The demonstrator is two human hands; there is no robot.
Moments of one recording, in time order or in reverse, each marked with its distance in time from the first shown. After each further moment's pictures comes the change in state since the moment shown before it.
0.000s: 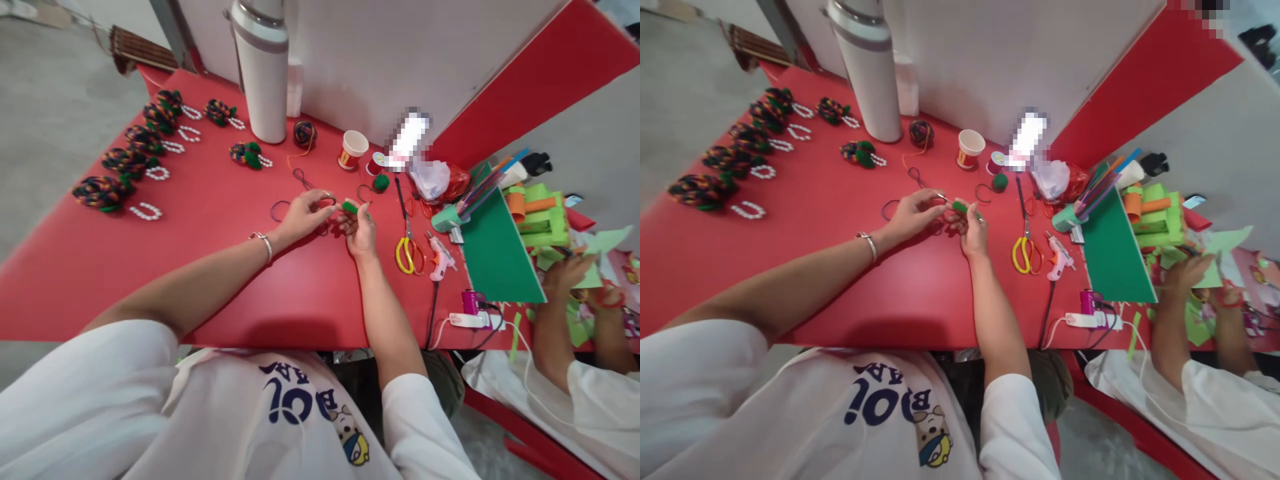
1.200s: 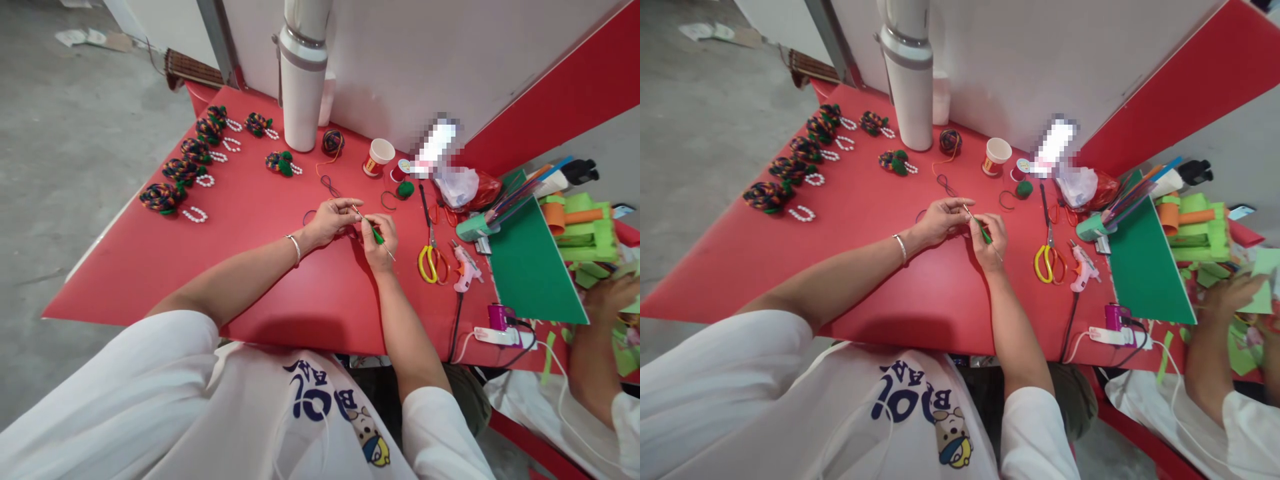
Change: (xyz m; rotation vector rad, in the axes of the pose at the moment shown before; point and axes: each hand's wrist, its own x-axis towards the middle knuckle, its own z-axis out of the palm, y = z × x) left_hand 0.004 0.005 0.002 -0.603 -0.077 -0.397; right_hand -0.035 -0.018 0.020 -0.729 0.057 -0.528
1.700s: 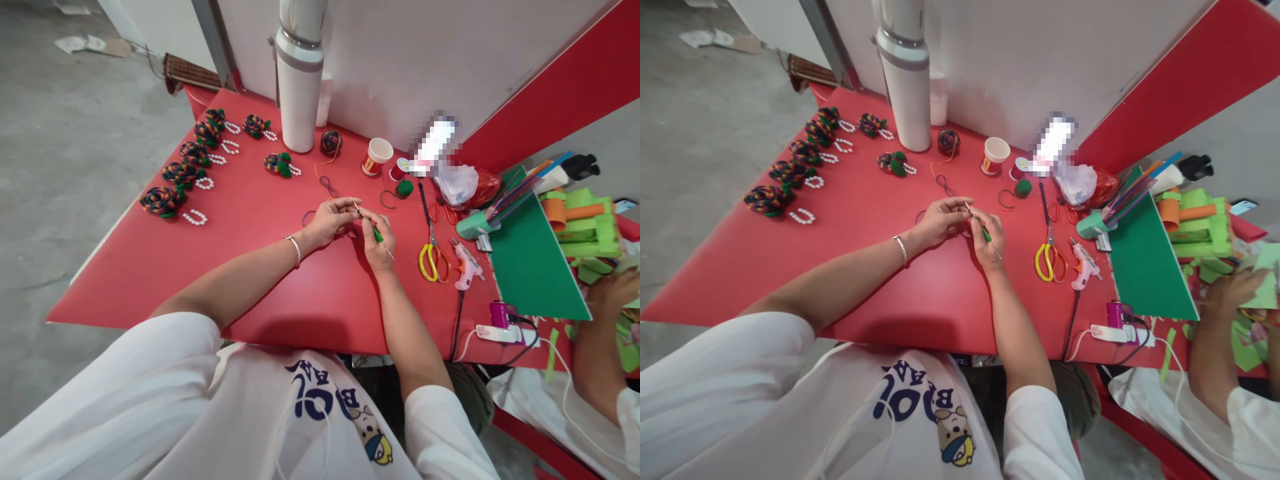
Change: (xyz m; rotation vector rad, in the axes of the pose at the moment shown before) left_hand -0.004 0.003 0.002 -0.032 -0.033 0.037; right_hand 0.001 0.004 -0.002 -0.024 -0.075 -0.052
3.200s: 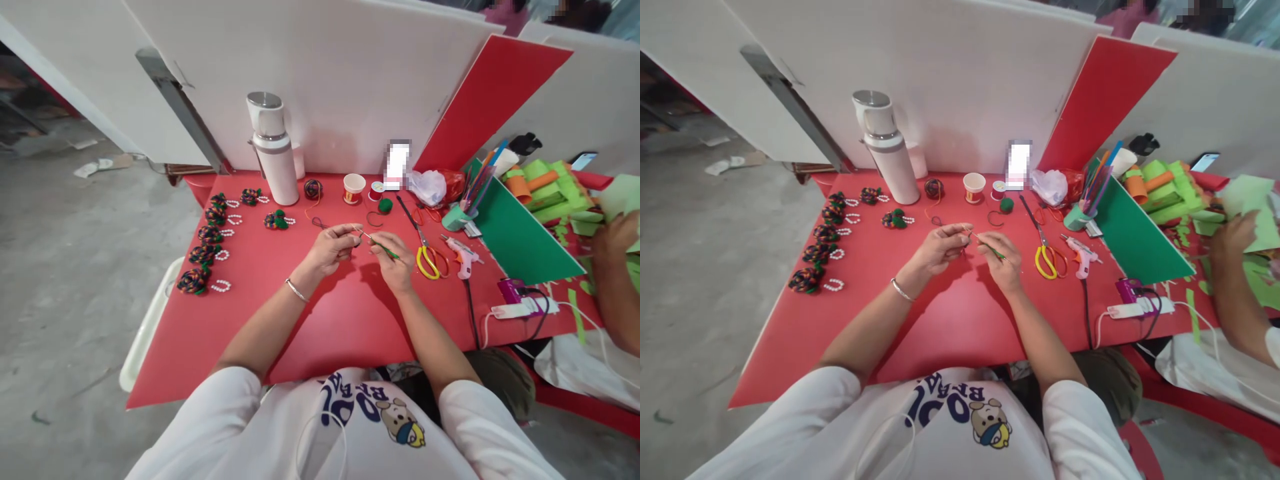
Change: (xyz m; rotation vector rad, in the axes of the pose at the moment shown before) left_hand -0.022 0.068 0.042 0.029 -0.075 -0.207; right_hand -0.002 -0.042 -0.028 0.134 0.216 -0.002
